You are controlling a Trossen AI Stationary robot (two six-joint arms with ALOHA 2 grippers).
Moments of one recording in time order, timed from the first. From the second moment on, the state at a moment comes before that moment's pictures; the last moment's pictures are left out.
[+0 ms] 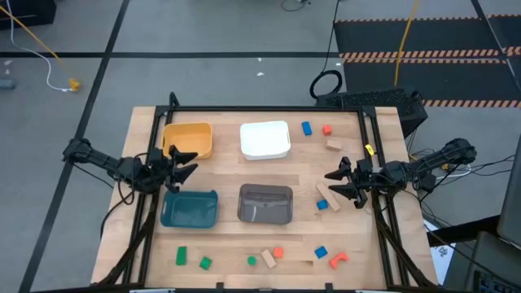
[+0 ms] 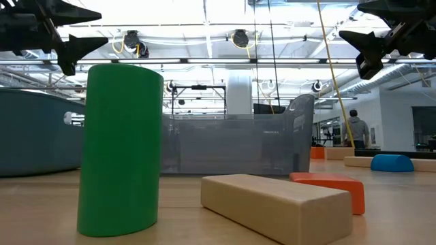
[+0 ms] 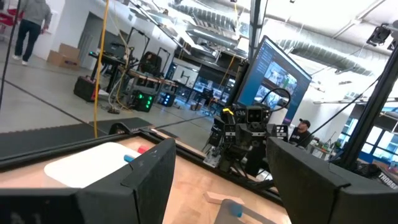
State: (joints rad) left arm -0.37 0.19 0.01 0.50 -0.63 -0.21; right arm 0.35 0.32 0.02 0.48 0.26 0.38
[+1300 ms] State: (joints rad) left arm -0.38 0.57 0.27 0.51 -0.31 -0.35; right arm 0.35 0.32 0.01 0.48 0.26 0.38
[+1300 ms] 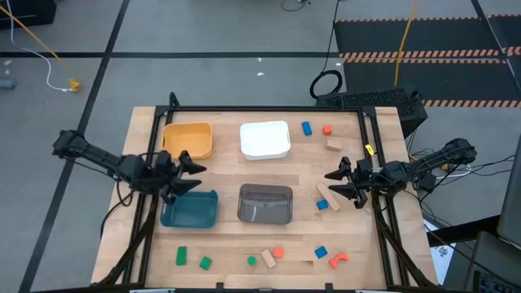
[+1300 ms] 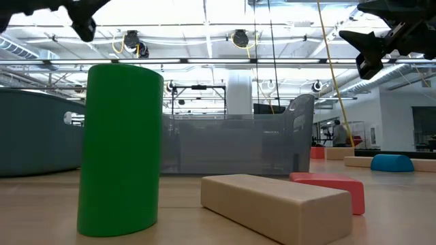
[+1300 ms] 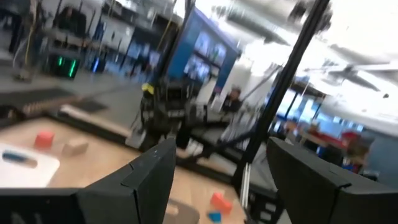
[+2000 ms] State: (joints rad) left arm -0.47 1.20 0.82 -0.06 -0.31 -0.74; right arm 0.35 0.32 0.01 0.48 0.26 0.38
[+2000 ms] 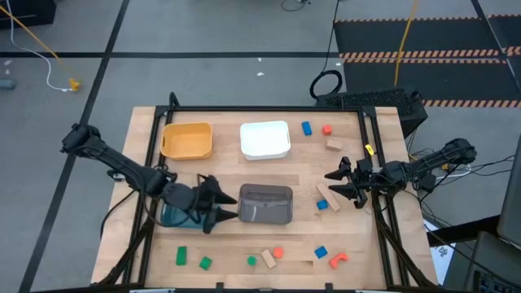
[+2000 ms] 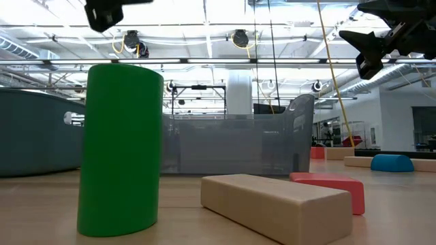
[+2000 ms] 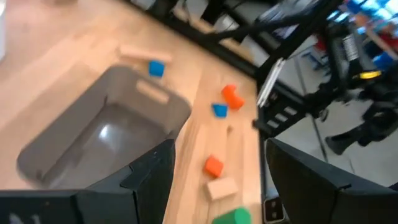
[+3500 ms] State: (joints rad) left arm -0.99 1.51 0.82 -0.43 0.00 -2.36; right arm 0.35 0.32 0.01 0.48 0.26 0.38
